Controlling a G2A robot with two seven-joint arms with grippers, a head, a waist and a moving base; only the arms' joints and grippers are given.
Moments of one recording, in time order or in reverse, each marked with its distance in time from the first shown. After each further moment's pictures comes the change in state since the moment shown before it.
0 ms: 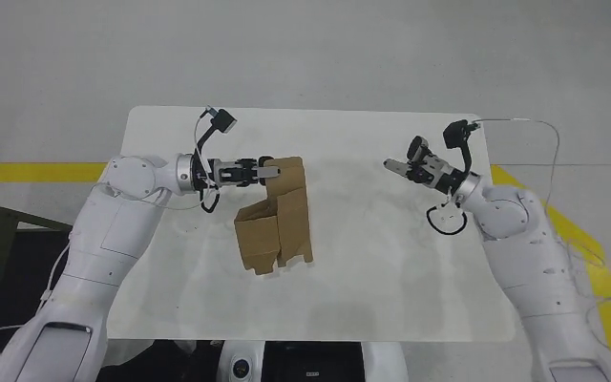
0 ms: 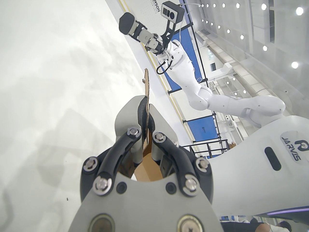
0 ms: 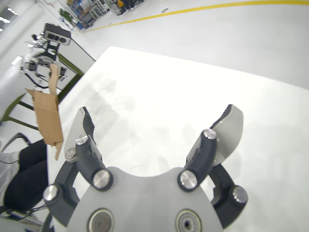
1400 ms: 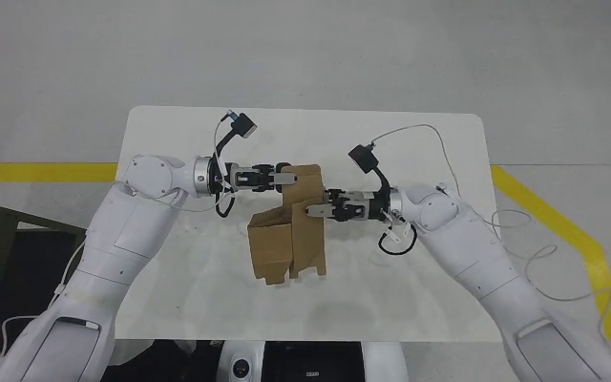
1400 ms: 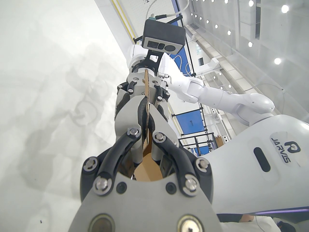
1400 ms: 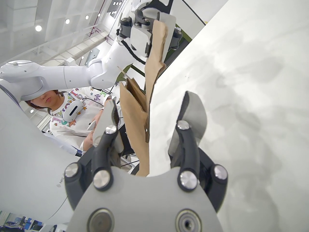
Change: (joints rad) left arm -0.023 -0.025 0.075 -0.006 -0.055 0.056 0.000; right arm 0.223 -0.073 -0.520 0.105 0.677 -0.161 0.396
